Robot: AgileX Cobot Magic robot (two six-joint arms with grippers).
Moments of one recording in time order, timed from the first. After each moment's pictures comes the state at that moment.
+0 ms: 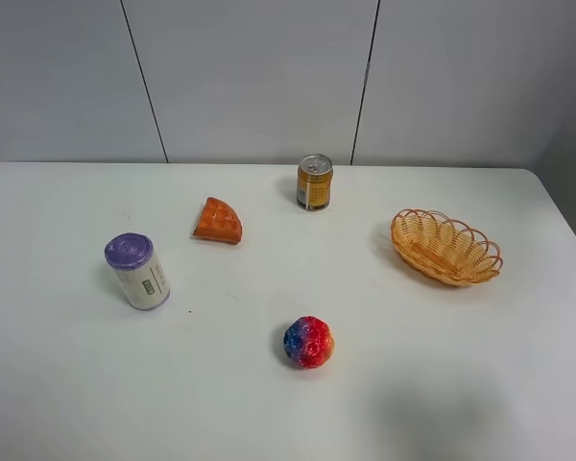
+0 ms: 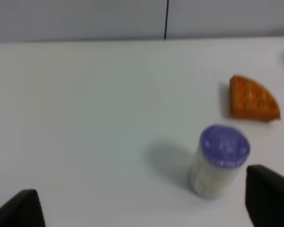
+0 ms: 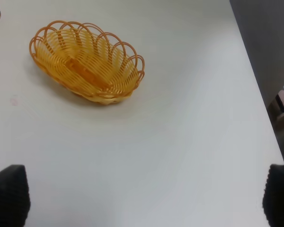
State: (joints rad) left arm 0.01 0.53 -0.78 -0.03 0.84 -0.04; right arm -0.12 0.00 -0.48 0.03 1.06 -0.07
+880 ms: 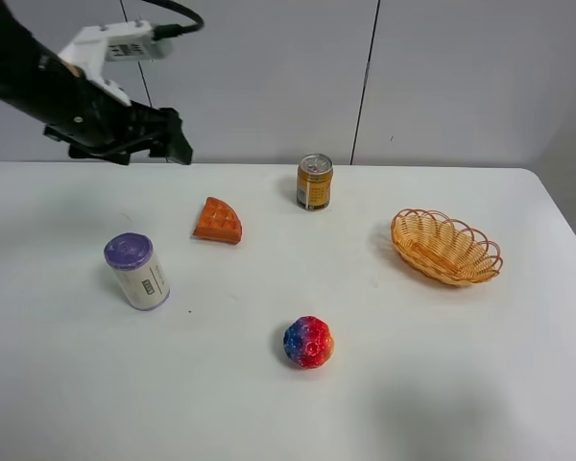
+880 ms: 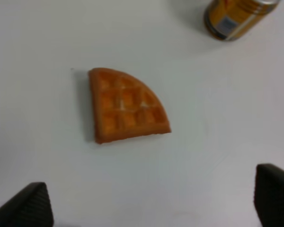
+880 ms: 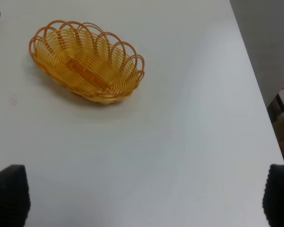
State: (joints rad) left arm -0.35 1.65 -1.27 -0.25 0.63 0.05; right arm -0.12 0.00 -0.48 0.03 1.06 -0.06
